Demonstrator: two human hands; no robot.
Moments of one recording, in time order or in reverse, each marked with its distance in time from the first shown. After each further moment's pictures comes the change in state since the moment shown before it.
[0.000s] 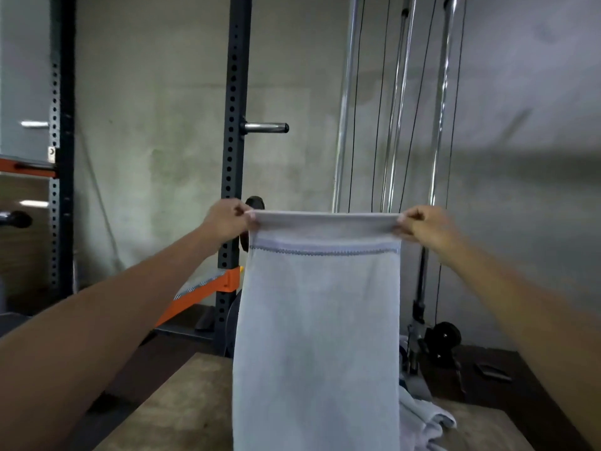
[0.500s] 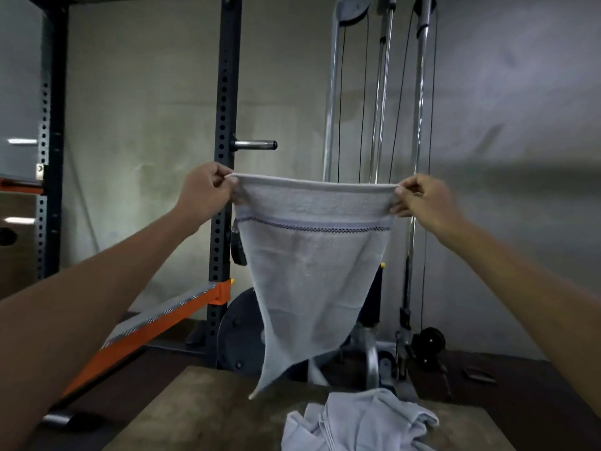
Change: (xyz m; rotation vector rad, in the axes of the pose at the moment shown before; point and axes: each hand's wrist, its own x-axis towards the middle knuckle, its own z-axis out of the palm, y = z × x) left_hand -0.021 0.066 -0.051 -0.074 0.196 0.311; right_hand -0.029 -0.058 -0.051 0.046 0.120 -0.320
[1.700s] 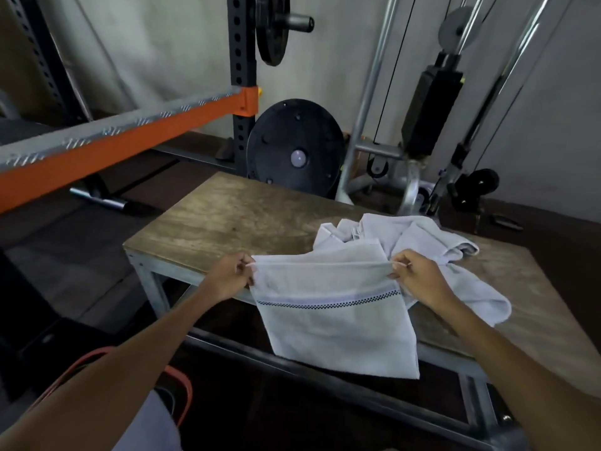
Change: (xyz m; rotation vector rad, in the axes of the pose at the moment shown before) left_hand -0.377 -0.297 0.091 0.173 -0.598 -0.755; right_hand -0.315 0.276 0.163 -0.256 -0.620 0.501
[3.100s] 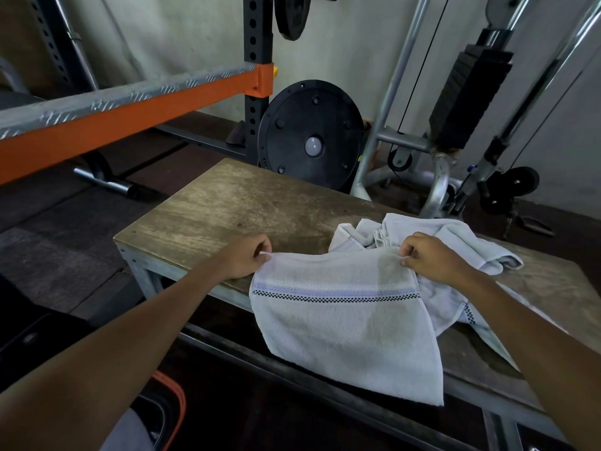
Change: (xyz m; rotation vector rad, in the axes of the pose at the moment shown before) left_hand 0.085 -0.023 -0.001 0.289 -0.186 0.221; right_hand 0.102 0.013 0.014 -0.440 -0.302 -0.142
